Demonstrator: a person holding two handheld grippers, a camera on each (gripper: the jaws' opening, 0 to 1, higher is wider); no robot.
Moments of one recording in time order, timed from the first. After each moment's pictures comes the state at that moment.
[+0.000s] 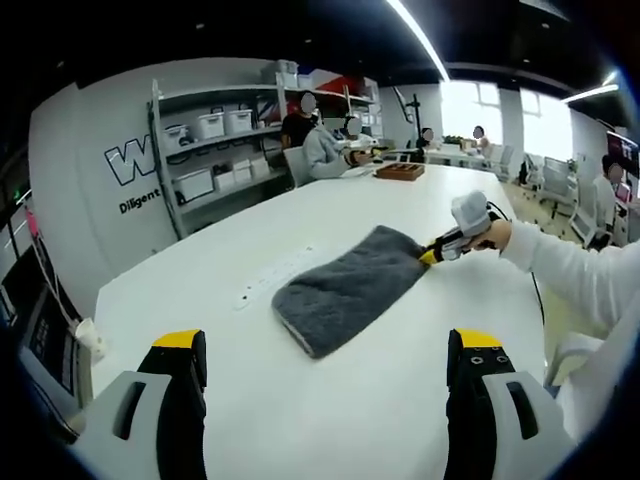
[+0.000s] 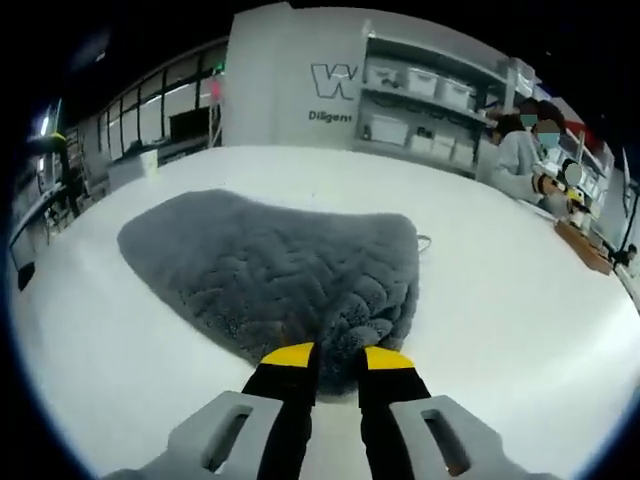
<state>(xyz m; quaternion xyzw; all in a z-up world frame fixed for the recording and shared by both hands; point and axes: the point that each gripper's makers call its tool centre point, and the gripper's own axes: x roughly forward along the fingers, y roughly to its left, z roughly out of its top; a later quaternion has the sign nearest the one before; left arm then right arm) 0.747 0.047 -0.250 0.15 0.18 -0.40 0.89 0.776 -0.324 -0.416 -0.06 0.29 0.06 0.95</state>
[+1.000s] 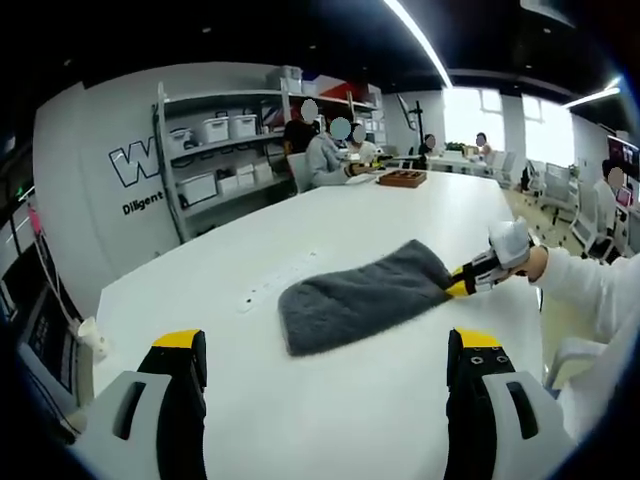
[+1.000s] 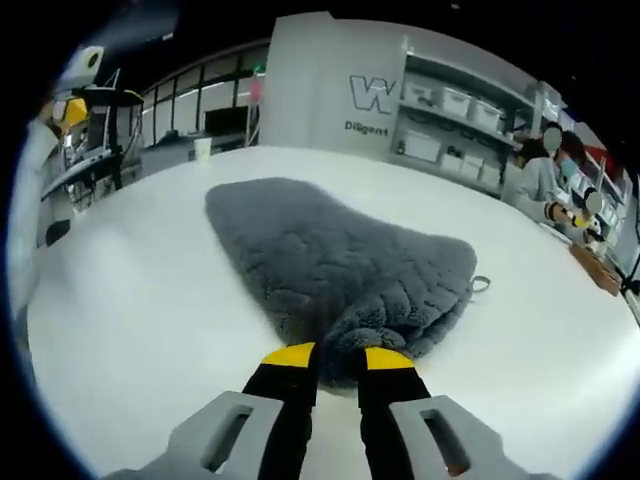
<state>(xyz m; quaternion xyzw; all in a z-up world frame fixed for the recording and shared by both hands) 0.755 0.060 -0.234 0.14 0.17 -0.40 0.89 0.701 -0.251 -0.413 -0.09 0.27 0.12 0.95</state>
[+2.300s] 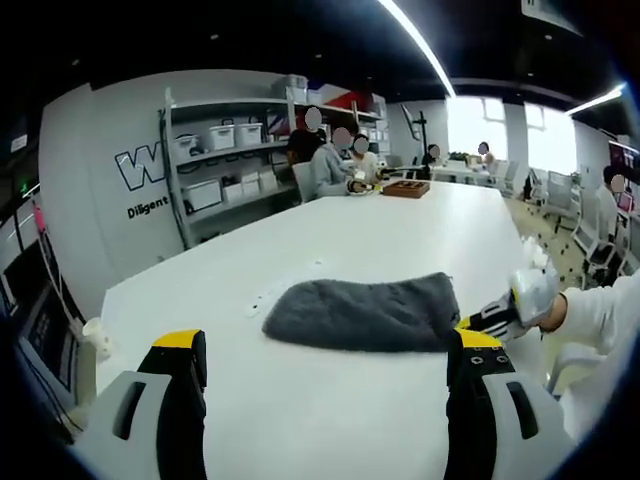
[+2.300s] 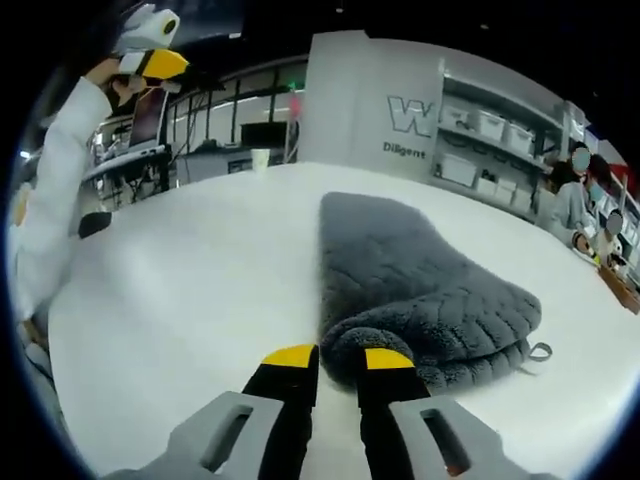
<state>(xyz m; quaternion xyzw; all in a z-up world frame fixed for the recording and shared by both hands) 0.733 0.062 -0.237 0.12 0.16 -0.39 0.90 0.666 -0.123 -0.421 -0.10 0.23 0.19 0.95</state>
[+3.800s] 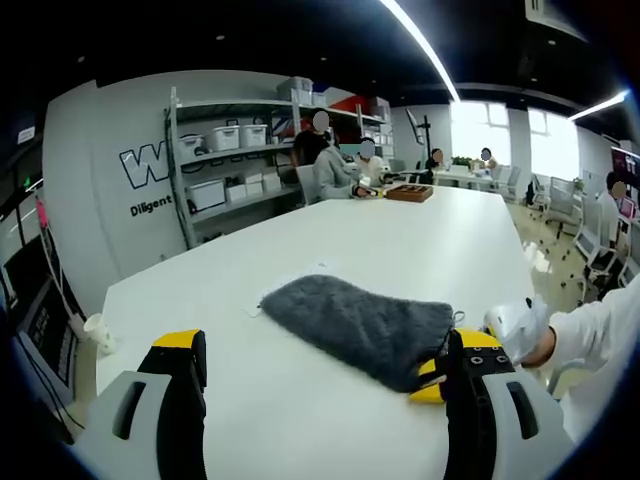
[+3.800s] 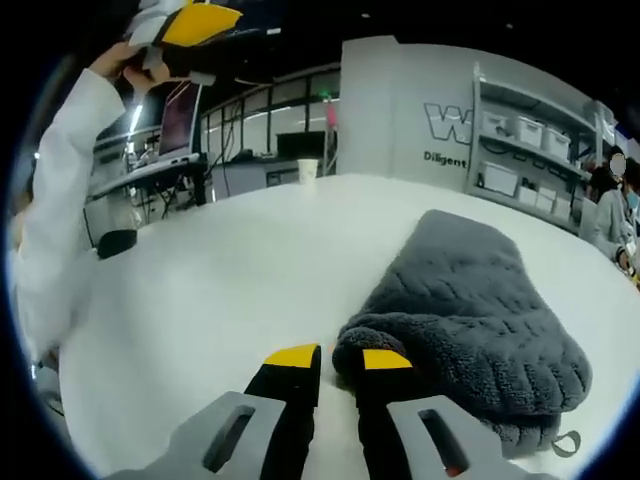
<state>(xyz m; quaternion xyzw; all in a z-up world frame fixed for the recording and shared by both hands) 0.740 0.072 -0.233 0.11 0.15 -0.38 0.90 0.698 -0.014 -0.419 -0.07 0.22 0.27 0.94</state>
